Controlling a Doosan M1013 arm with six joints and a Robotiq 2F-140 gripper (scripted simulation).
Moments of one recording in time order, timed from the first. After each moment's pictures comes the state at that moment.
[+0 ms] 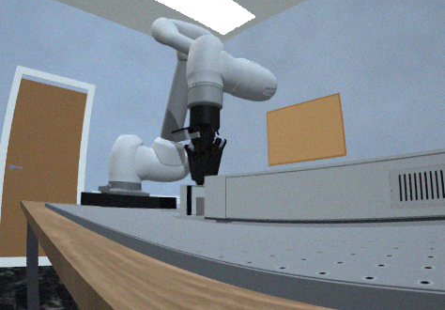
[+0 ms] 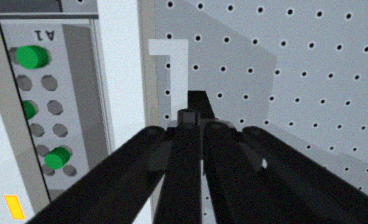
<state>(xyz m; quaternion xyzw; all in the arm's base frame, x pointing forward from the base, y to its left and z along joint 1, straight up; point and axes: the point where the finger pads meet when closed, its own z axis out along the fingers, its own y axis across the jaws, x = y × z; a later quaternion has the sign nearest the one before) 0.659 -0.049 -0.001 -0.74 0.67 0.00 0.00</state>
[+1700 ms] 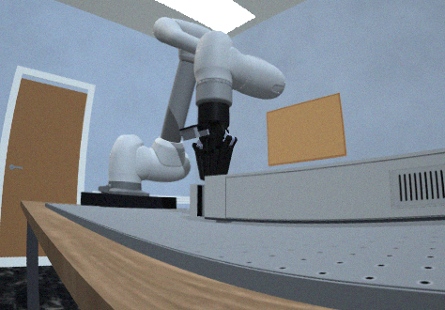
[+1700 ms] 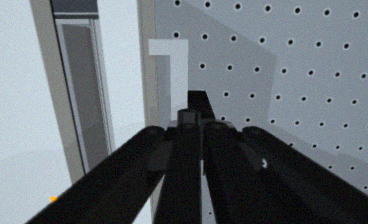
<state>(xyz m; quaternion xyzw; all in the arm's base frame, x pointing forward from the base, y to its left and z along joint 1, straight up) 0.690 -0.046 0.000 -0.74 0.67 0.00 0.00</state>
